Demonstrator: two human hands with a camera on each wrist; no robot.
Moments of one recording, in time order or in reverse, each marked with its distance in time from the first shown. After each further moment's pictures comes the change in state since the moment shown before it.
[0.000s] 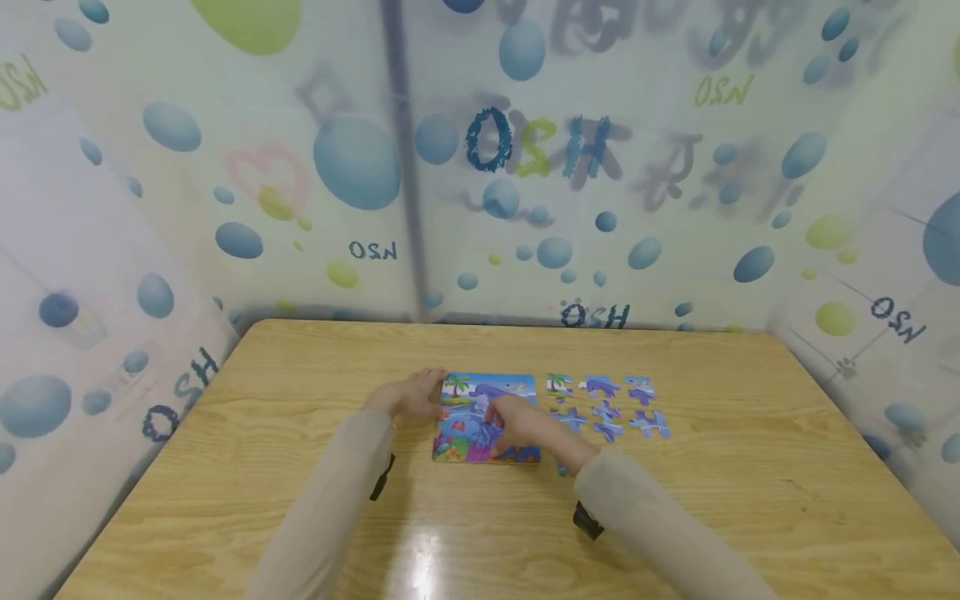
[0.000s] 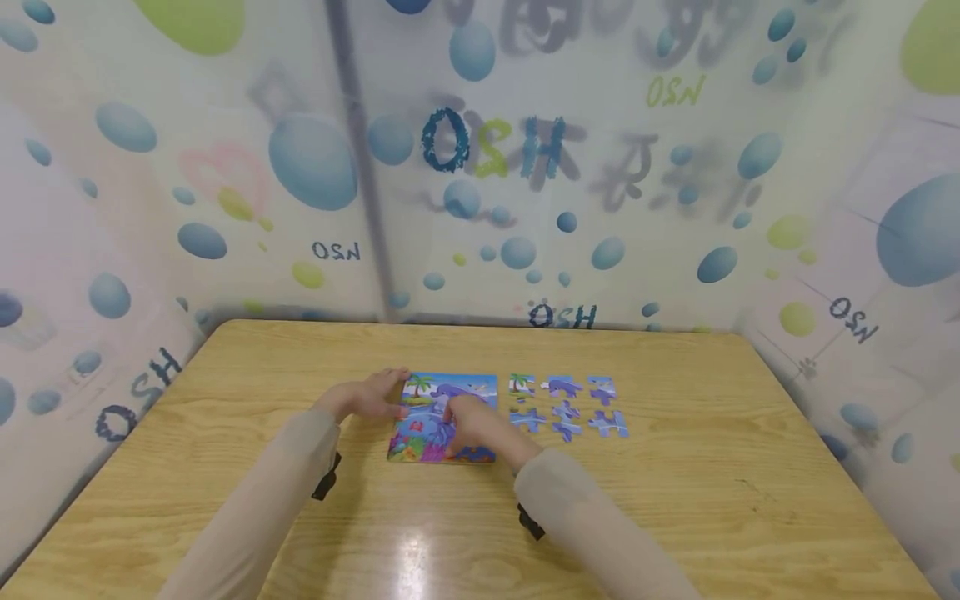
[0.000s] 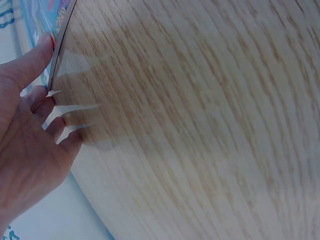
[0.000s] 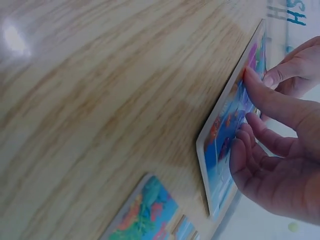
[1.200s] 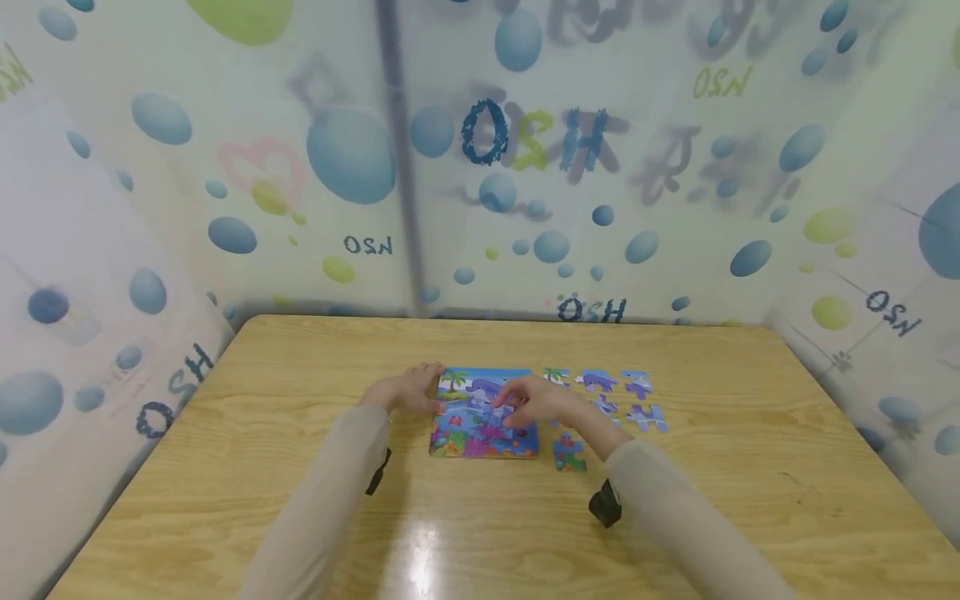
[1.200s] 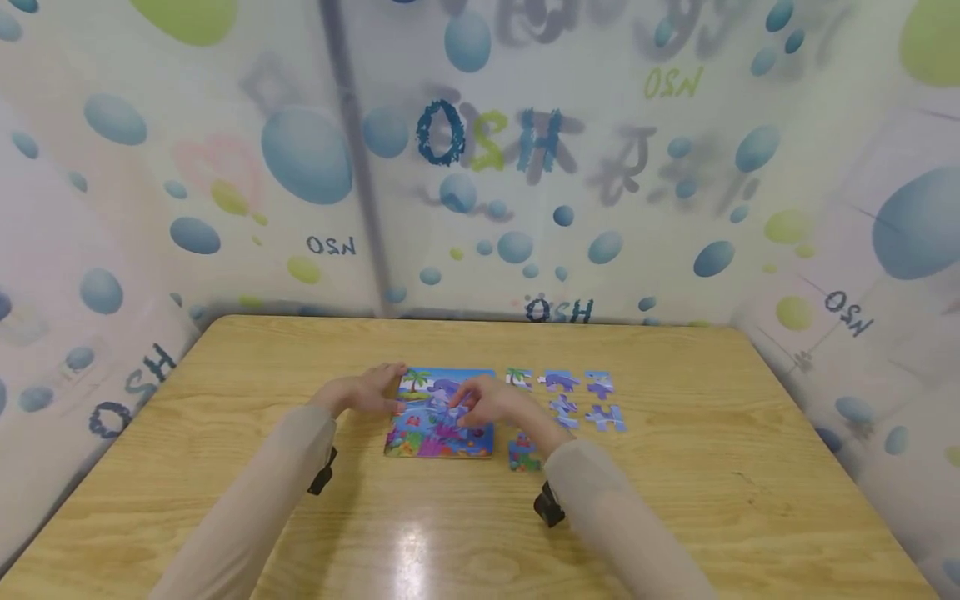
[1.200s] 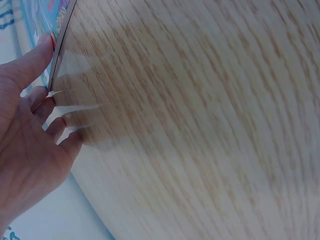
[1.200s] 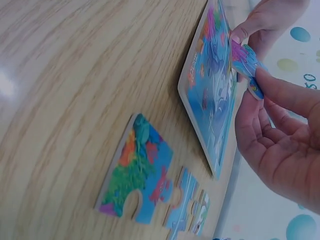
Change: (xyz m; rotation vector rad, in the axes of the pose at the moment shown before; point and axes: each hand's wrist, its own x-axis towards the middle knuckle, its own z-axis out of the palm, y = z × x) left_hand 0.000 0.001 -0.001 0.016 -0.017 -0.006; right_hand -0.016 0.026 -0.037 0.326 -0.113 -0.059
